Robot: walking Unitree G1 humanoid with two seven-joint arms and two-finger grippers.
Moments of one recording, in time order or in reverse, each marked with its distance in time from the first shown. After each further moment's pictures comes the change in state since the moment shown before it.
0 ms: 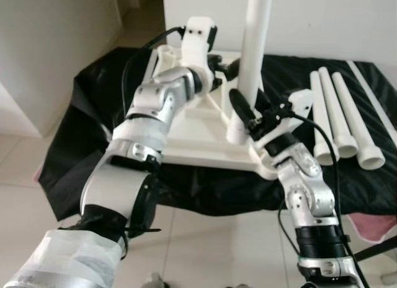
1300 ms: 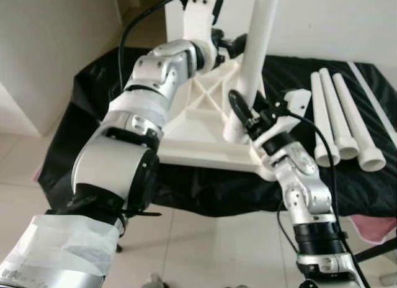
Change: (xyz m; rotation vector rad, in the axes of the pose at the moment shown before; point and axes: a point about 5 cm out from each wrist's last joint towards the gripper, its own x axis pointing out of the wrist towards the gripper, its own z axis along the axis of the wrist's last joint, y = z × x) left arm 0.010 -0.004 0.039 0.070 -0.018 0.002; right arm 0.003 -0.003 -0.006 -0.015 0.037 -0.010
